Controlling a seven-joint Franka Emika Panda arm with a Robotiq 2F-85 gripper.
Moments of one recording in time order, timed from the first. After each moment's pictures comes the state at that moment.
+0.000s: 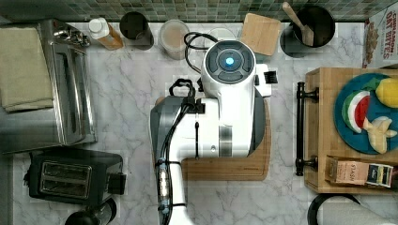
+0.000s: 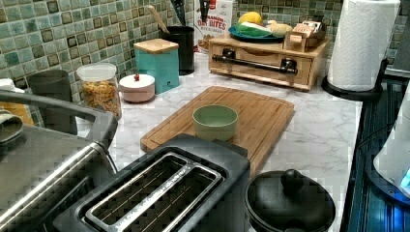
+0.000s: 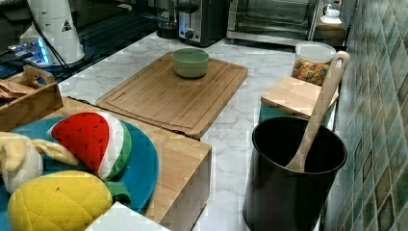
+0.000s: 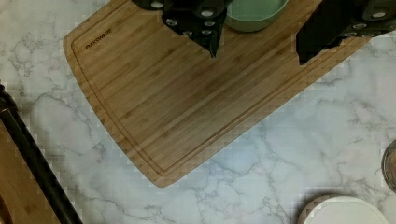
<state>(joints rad) -0.02 0.07 0.01 -1.86 -0.05 0.28 -0.12</state>
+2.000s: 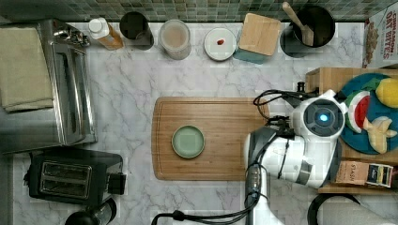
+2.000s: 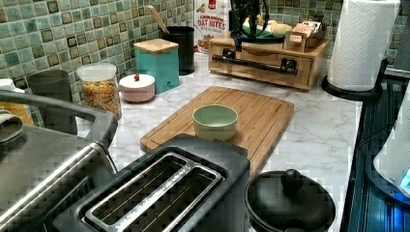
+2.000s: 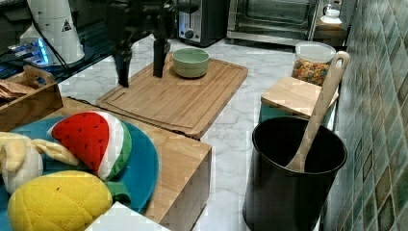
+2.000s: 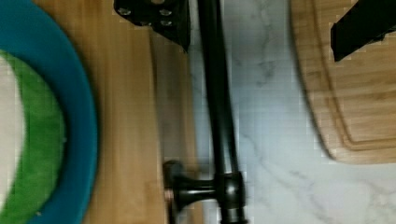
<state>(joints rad) -0.27 0.10 -0.15 -2.18 -0.26 0.76 -0.89</state>
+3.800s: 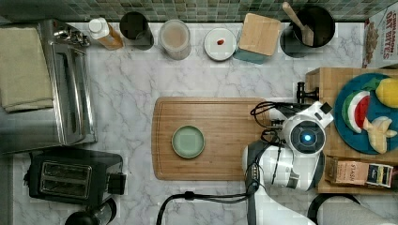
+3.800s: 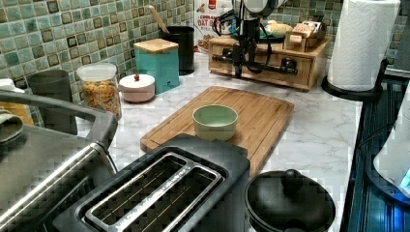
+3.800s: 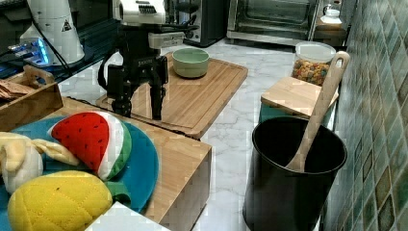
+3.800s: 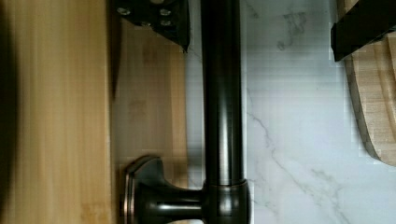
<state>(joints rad) -0.28 0.24 -0.18 -2.33 -0.30 1.16 -0.90</state>
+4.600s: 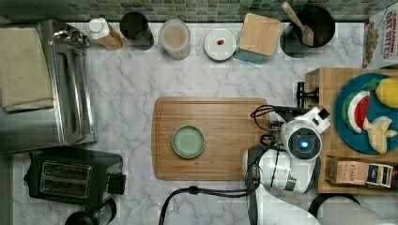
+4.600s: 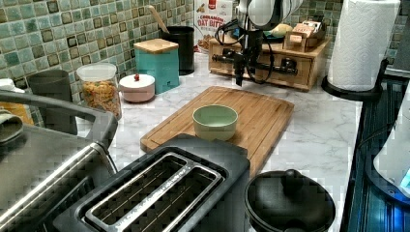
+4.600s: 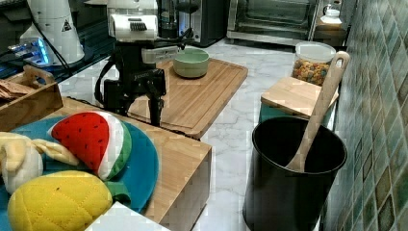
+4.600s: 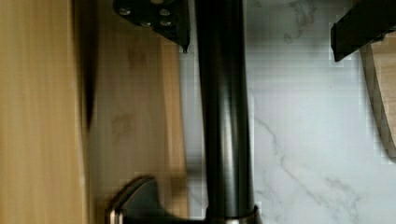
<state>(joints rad) -0.29 0.30 -0.19 -2.36 -0.31 1.27 -0.86</state>
